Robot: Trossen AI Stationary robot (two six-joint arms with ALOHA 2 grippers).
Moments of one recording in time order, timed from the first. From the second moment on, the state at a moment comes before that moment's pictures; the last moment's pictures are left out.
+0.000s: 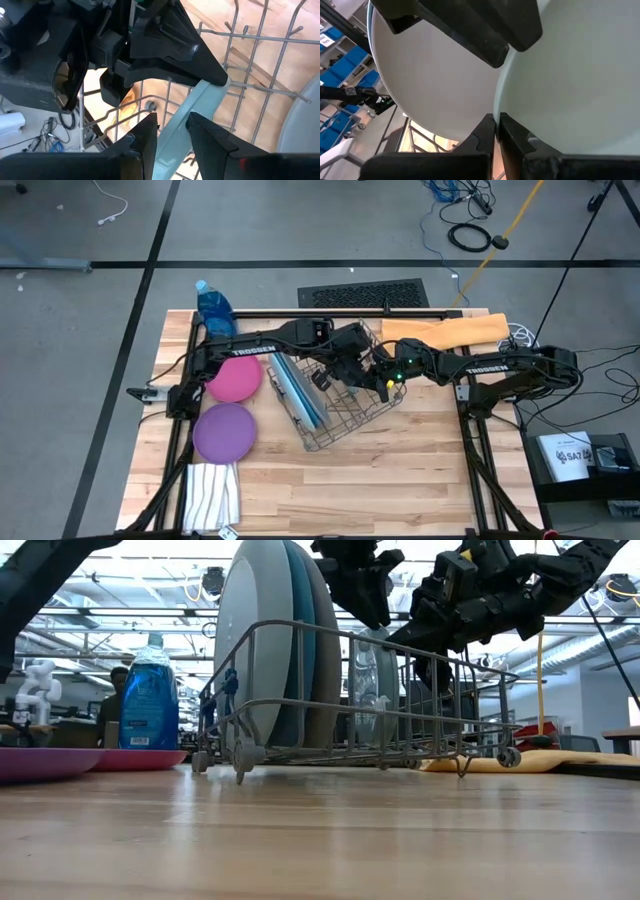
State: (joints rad) left arm 0.12 2.13 2.23 -1.11 -0.06 1.08; right arm -0.25 1.28 0.54 0.42 -0.40 0.52
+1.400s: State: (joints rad) left arm 0.04 1.86 2.26 -1.01 -0.15 0.87; right arm -0.27 1.27 0.67 0.23 -0.54 0.29
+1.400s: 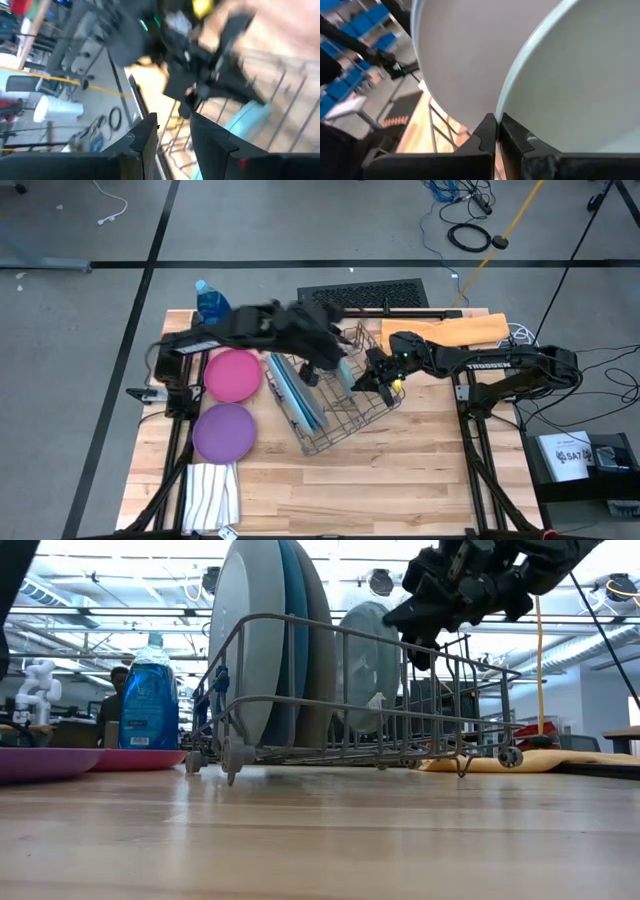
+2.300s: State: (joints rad) left arm -0.02 1.57 2.27 -1.02 0.18 0.50; right arm -0.43 1.40 0.72 0.07 -0.84 0.28
